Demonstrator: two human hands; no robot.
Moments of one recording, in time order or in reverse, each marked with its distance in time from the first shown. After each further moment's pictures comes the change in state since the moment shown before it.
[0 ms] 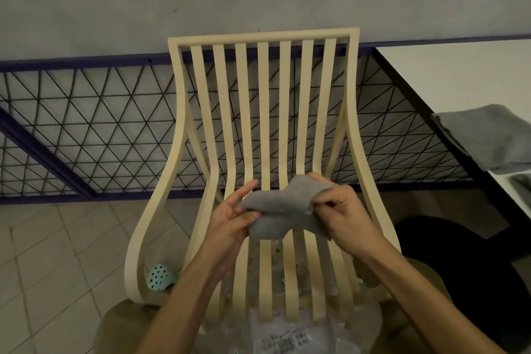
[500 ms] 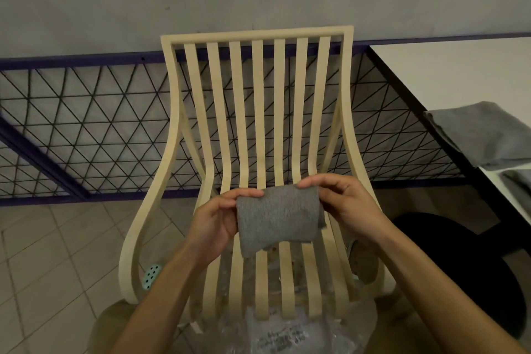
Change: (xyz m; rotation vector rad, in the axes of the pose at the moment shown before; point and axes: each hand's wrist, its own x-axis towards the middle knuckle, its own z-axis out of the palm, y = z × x) left_hand 0.002 0.024 -0.004 -0.033 -0.136 -0.085; right_hand 0.002 0.005 -0.024 0.219 0.096 0.358
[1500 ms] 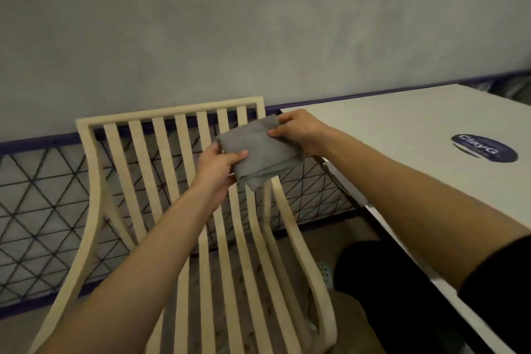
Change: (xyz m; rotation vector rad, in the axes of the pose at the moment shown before) left_hand 0.136 0.095 0.155 0.063 0.117 0.111; right_hand 0.105 -0.151 -0.115 -0.324 0.327 0.091
